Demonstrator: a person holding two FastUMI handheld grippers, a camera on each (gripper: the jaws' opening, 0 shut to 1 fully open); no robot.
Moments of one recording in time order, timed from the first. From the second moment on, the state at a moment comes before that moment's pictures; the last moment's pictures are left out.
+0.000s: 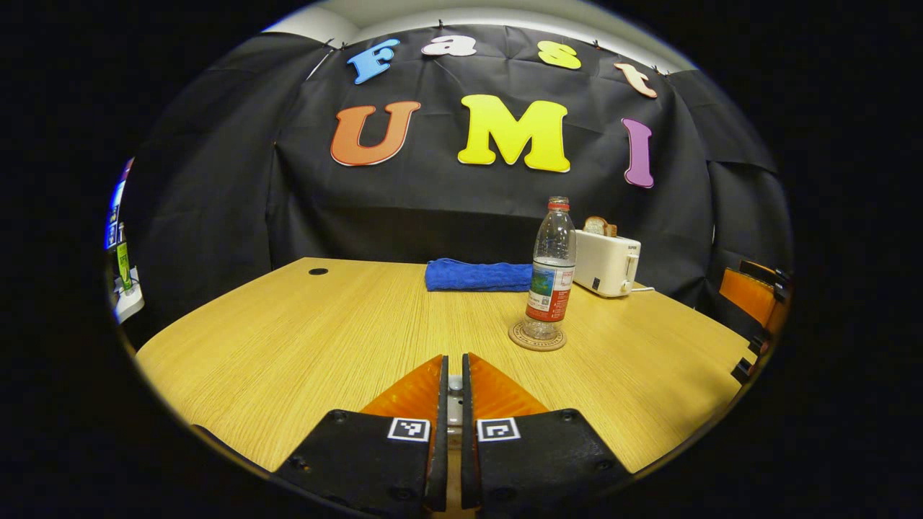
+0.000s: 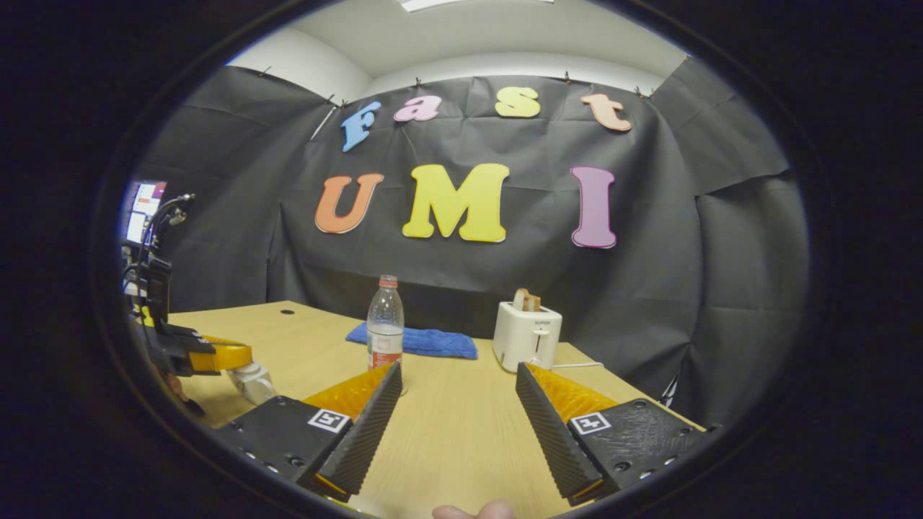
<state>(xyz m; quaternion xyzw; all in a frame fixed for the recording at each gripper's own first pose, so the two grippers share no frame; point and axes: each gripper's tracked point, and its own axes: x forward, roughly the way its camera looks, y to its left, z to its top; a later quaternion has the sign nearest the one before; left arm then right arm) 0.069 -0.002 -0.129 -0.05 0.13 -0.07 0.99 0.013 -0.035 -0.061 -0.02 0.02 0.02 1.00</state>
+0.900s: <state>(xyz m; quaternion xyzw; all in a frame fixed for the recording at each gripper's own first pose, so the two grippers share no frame) 0.010 -0.023 0.013 -0.05 -0.02 -0.03 1.00 0.008 -0.027 -0.023 0.02 -0.02 0.01 1.00</state>
